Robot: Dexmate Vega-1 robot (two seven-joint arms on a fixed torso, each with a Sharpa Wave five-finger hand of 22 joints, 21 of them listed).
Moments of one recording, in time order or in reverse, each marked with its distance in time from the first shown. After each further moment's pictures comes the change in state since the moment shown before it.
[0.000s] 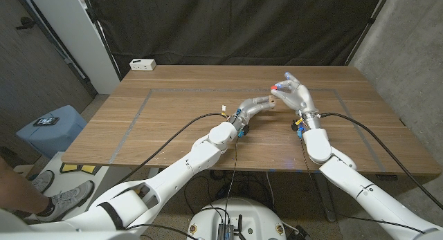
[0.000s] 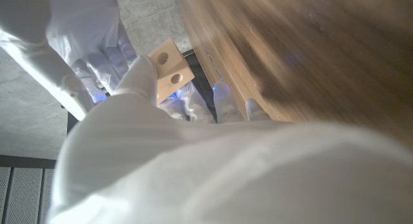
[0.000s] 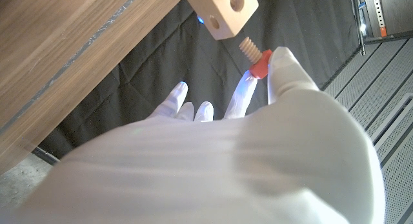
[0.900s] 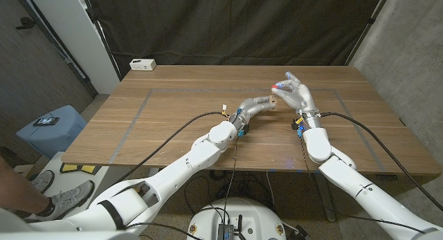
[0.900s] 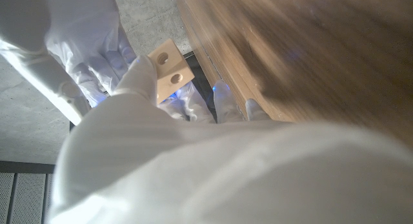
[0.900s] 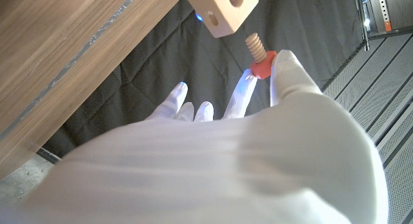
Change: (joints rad) left arm -0.014 0.001 0.007 0.012 0.013 -0.004 -0.009; left_hand 0.000 0.000 -0.001 -0.001 0.000 0.000 0.000 0.001 0.000 0.000 0.000 0.000 0.000 0.005 0.005 0.000 0.000 0.000 0.000 0.000 0.000; right arm 0.004 0.009 0.005 0.003 0.015 -0.004 0.005; right_hand -0.017 -0.017 0.000 0.000 0.000 0.025 0.018 -0.008 -0.027 0.005 -0.005 0.000 0.005 0.000 0.000 0.000 0.000 -0.004 0.004 0.000 0.000
